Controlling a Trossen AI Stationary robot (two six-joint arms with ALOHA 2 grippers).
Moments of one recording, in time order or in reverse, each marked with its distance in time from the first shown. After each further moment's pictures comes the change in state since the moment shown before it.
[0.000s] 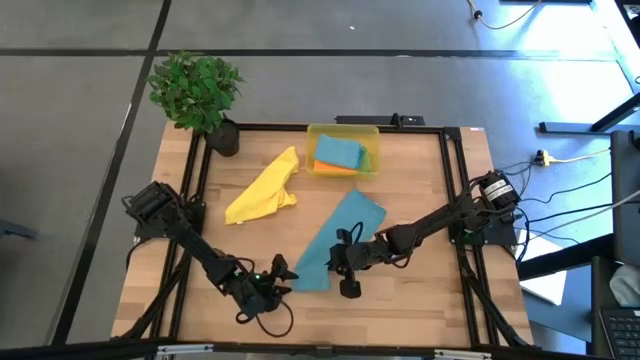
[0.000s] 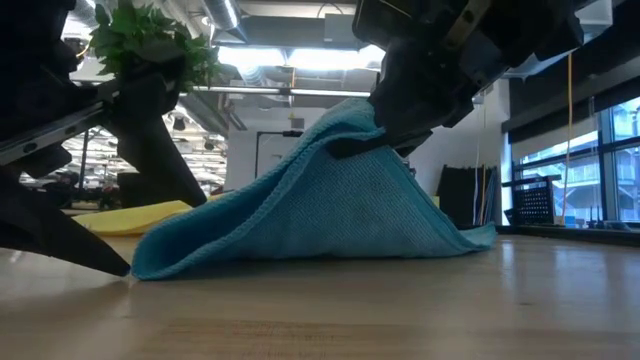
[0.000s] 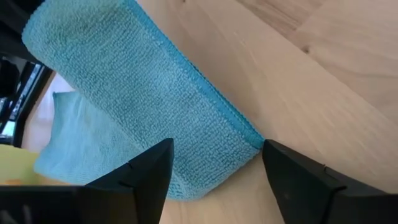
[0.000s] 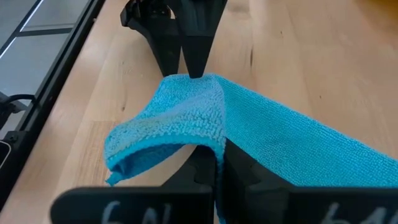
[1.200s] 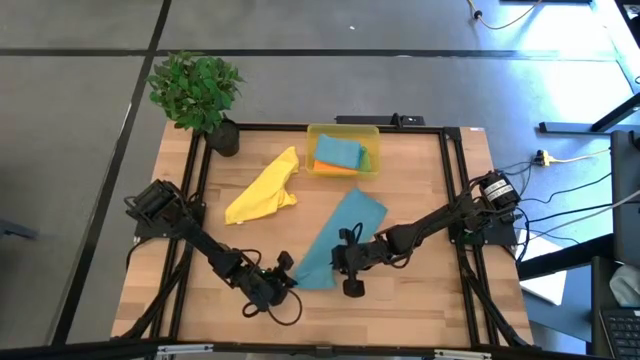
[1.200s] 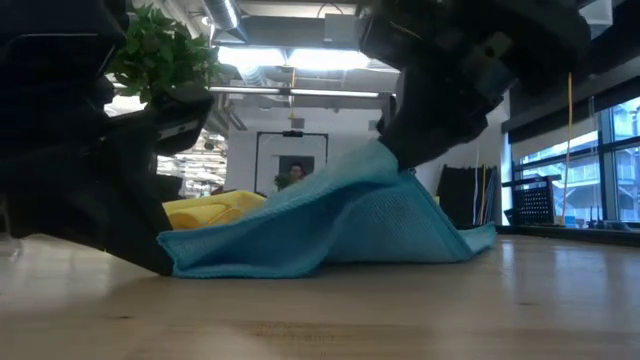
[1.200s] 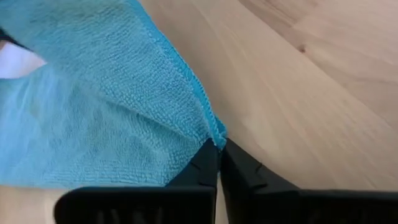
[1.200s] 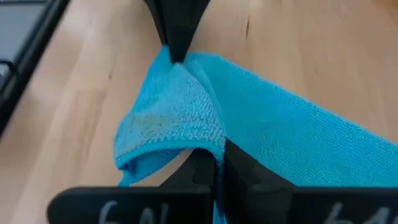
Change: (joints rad) left arm 0.081 0.004 -0.007 0.039 0.189 -0.057; right arm 0.000 -0.001 0.000 -0.092 0.000 -0.029
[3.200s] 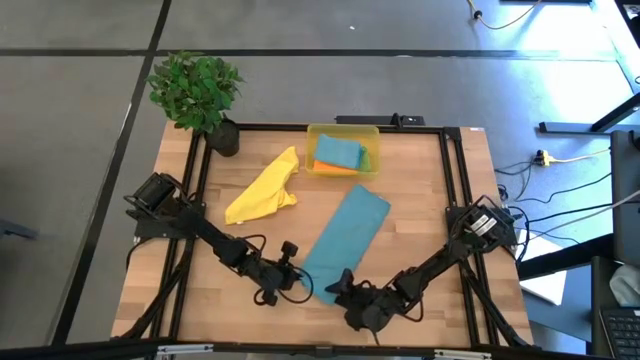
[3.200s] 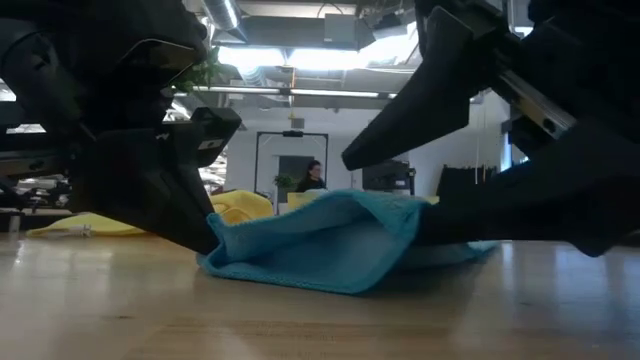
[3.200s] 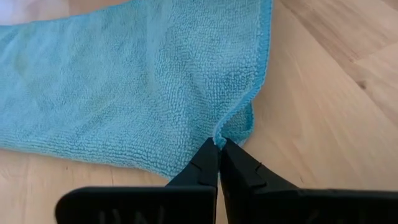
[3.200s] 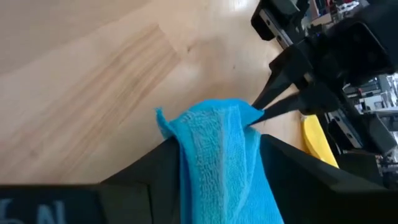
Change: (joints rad) left arm 0.104 -0.069 0.003 0.002 0.133 -0.182; right arm 0.321 0.275 0.060 0.268 0.558 -0.874
